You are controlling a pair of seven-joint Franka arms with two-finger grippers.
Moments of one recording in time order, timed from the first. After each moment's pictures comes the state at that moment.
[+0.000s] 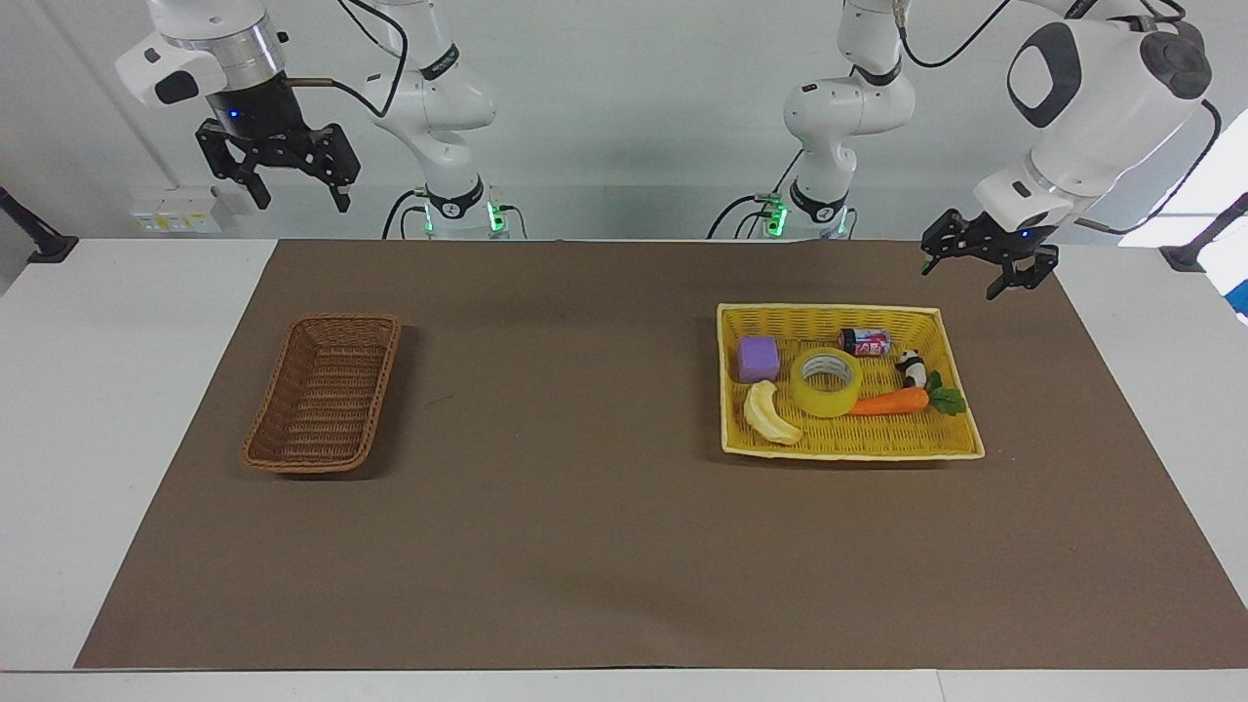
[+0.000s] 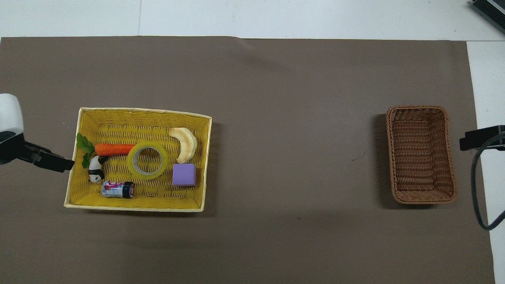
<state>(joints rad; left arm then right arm) 0.09 -0.10 -0.10 -1.90 -0.09 1.71 0.47 0.02 -0.08 -0.03 -1.50 -0.03 1.44 0.03</state>
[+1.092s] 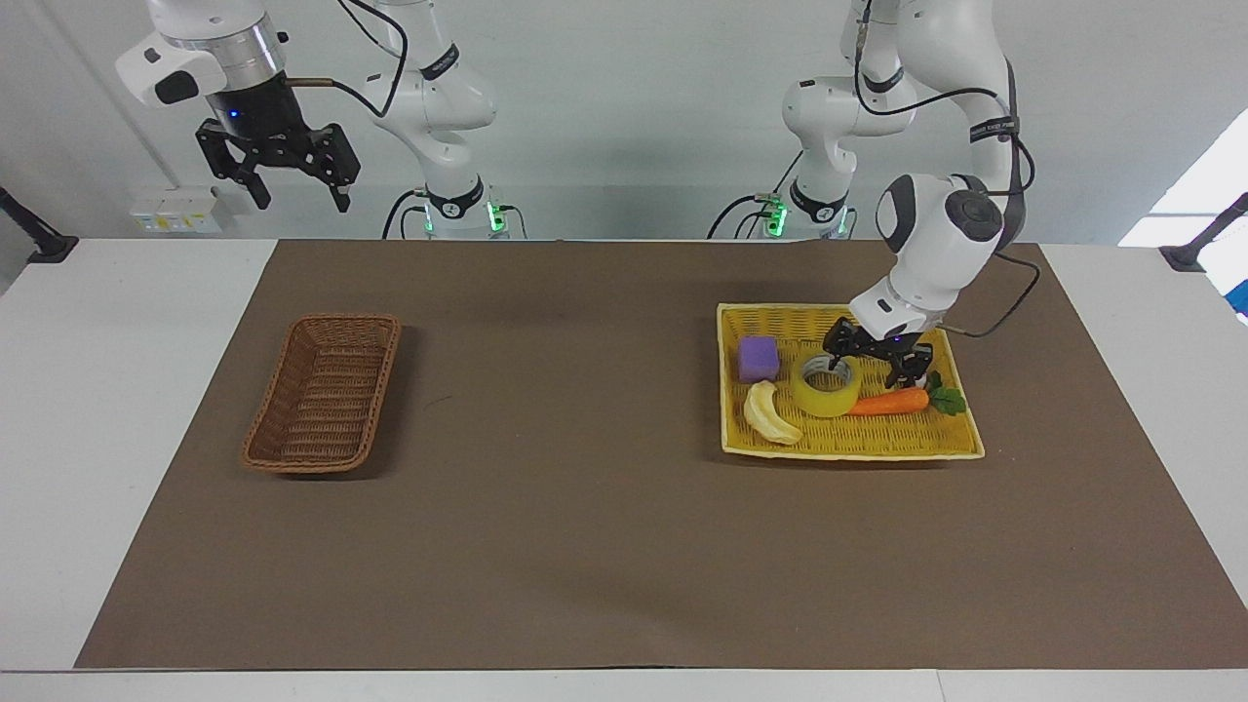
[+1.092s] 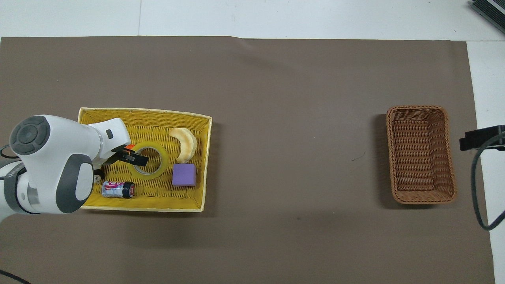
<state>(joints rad) -0.06 0.06 -0.10 -2.22 -0.10 2.31 0.30 0.02 -0.08 -0.03 -1.51 -0.03 1.44 0.03</state>
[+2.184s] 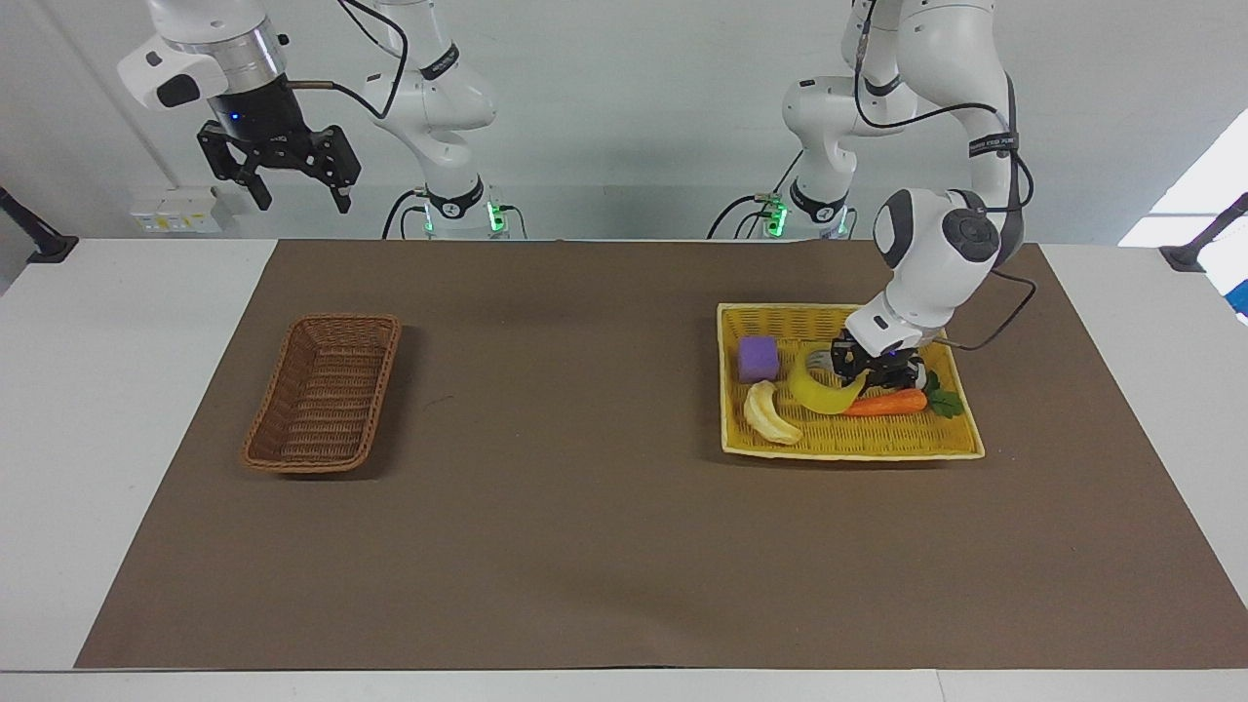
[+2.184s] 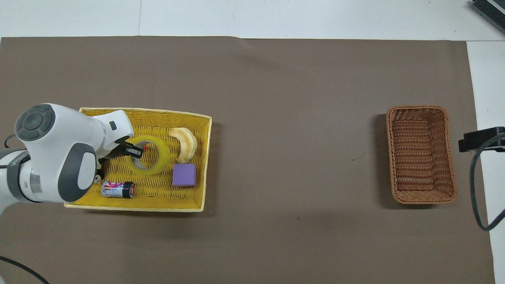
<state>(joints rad) -0.07 0.10 -0.10 -2.11 -0.10 2.19 0.27 0.02 -0.09 -0.03 -1.52 -0.03 1.43 0.03</state>
